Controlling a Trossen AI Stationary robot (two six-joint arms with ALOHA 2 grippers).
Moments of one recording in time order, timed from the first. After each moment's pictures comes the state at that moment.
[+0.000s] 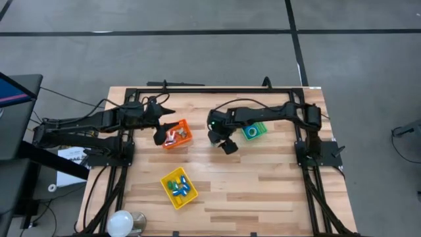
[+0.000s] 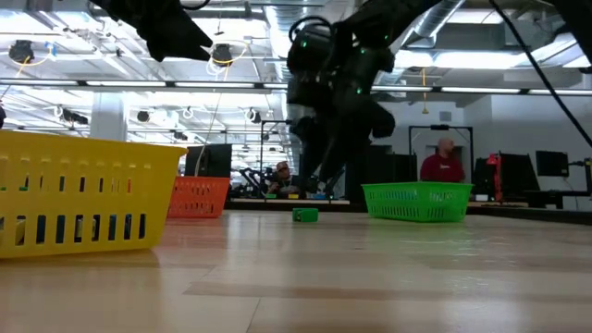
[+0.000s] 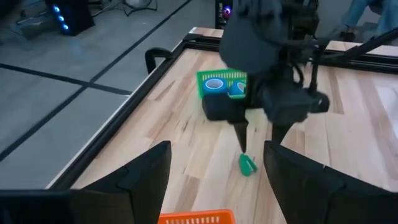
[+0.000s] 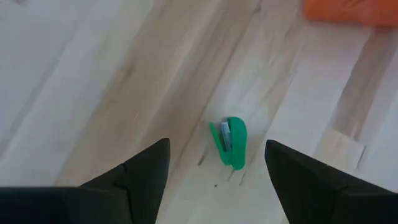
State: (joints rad) left arm 0.16 0.80 0.73 -0.33 -0.21 -0.03; right arm -0.15 1.97 1.42 -0.63 -0.18 -0.63
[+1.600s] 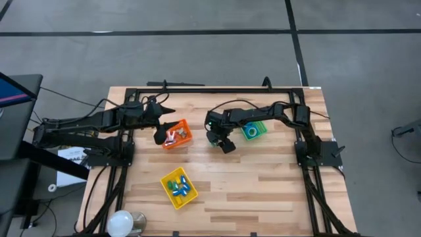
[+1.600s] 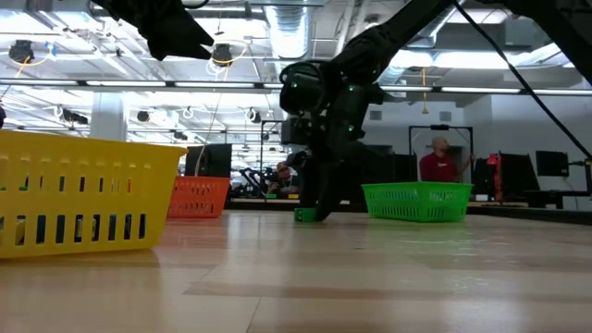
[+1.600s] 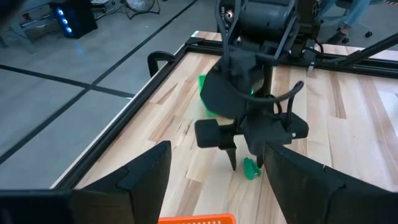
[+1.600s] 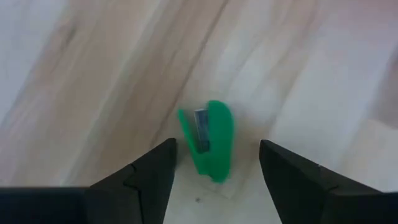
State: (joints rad) left arm 0.16 0.80 0.73 -0.31 -0.22 -0.03; right arm -0.20 2.10 1.42 -0.57 -0.18 -0.67
